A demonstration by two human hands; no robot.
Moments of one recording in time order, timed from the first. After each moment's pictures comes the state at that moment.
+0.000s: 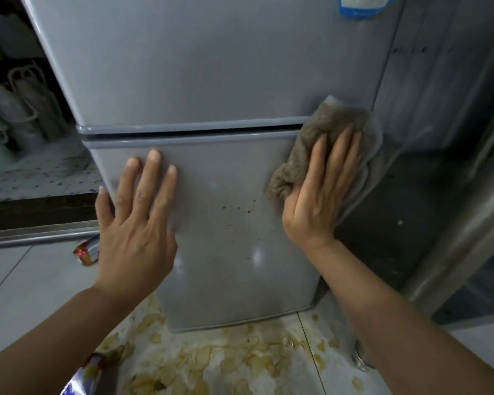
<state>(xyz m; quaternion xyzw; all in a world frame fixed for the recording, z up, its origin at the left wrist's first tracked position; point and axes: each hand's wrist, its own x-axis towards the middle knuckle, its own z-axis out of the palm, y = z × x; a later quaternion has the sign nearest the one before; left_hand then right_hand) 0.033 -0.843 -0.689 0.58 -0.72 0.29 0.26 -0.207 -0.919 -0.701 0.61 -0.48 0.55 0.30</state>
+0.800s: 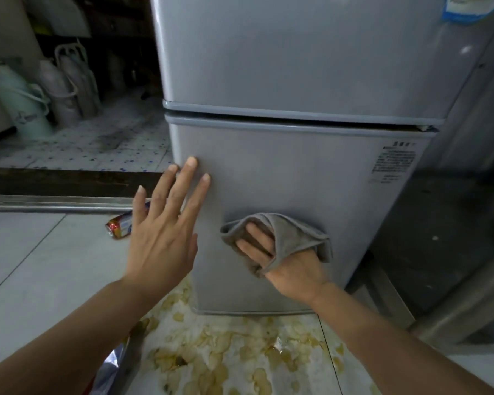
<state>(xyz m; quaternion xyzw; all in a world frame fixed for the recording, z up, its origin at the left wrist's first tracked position) 0.070 -0.820 -0.709 0.61 -0.72 0.24 0.24 -0.149 -0.884 -0.781 0.85 -0.30 0.19 0.39</state>
